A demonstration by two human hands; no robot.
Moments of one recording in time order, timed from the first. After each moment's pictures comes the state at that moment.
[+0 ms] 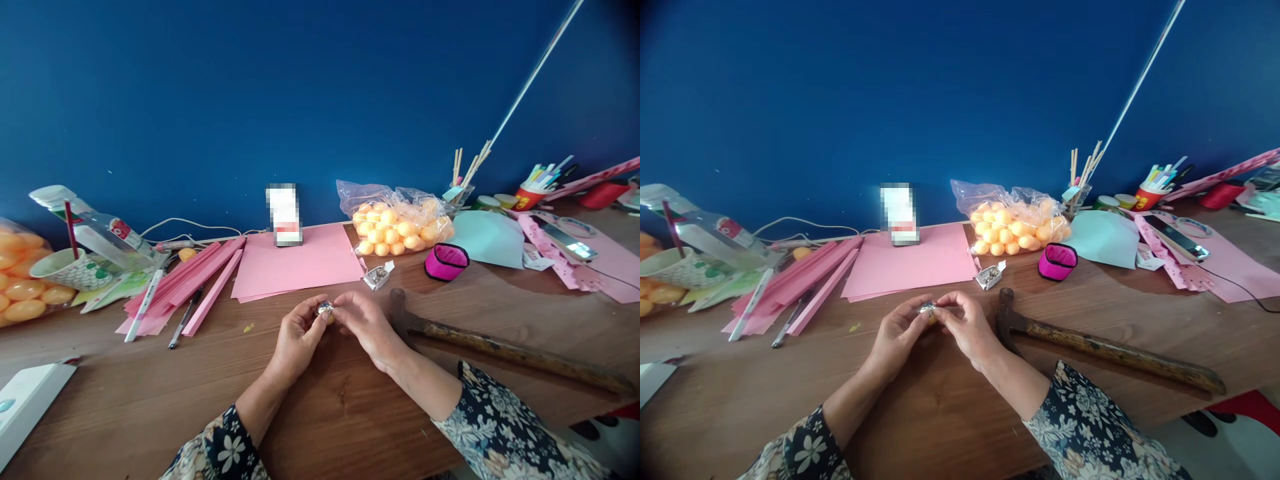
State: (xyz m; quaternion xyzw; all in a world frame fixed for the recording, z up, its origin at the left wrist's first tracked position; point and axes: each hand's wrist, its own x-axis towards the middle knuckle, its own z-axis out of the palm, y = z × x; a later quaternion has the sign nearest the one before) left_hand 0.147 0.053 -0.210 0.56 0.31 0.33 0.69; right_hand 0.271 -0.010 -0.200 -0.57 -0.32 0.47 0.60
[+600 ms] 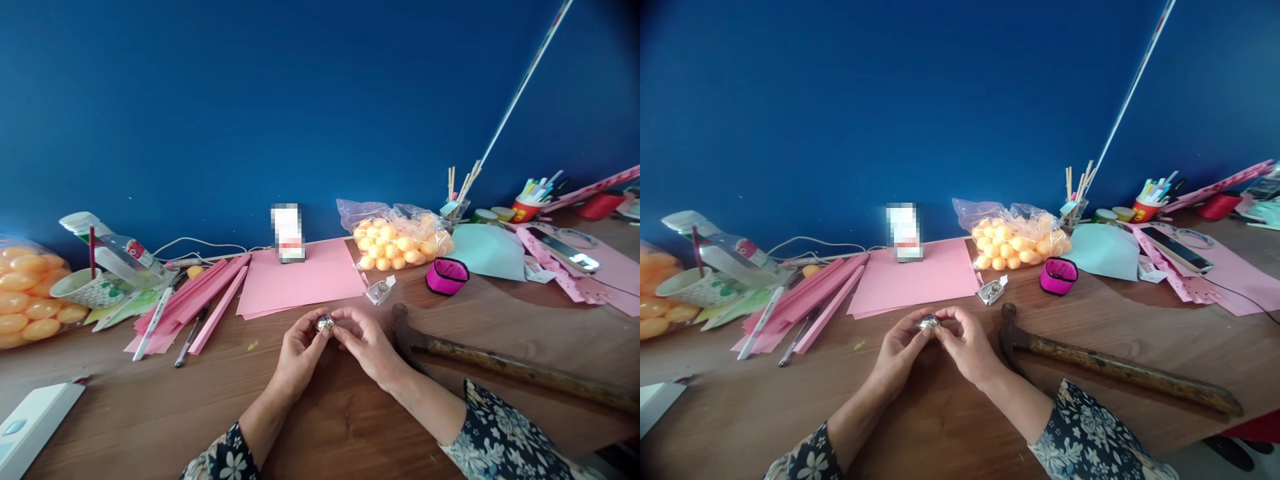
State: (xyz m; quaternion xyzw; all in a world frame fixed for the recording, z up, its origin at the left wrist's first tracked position) left_hand 0.145 0.058 -0.209 0.54 0.28 0.35 0.71; right_hand 0.269 -0.008 -0.203 -0.56 -0.43 0.42 0.57
